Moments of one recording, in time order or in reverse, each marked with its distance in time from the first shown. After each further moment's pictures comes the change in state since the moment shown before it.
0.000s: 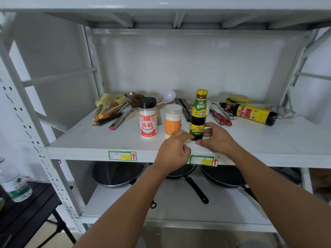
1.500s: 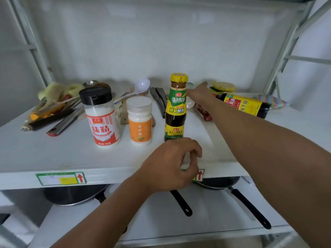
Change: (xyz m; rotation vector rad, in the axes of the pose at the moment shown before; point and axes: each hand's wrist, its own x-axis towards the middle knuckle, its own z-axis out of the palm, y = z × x) left_hand 0.038 0.027 0.028 -0.284 -0.230 0.272; right_hand 0.202 0.007 -0.042 0.131 0.199 0.223
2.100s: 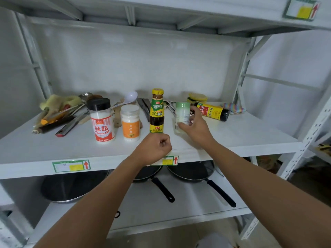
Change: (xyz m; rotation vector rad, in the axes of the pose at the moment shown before) left_hand 0.005 0.011 -0.004 -0.066 -0.030 -0.308; right_hand -0.170 0.069 -0.052 0.065 0.078 -0.308
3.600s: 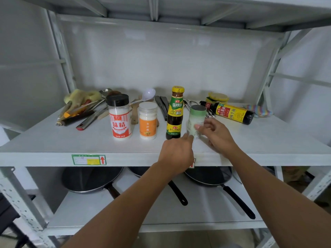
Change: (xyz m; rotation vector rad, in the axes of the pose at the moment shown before) left_hand 0.003 0.021 0.036 0.677 0.146 -0.017; right_hand -0.002 0.022 0.004 0.146 -0.115 0.078
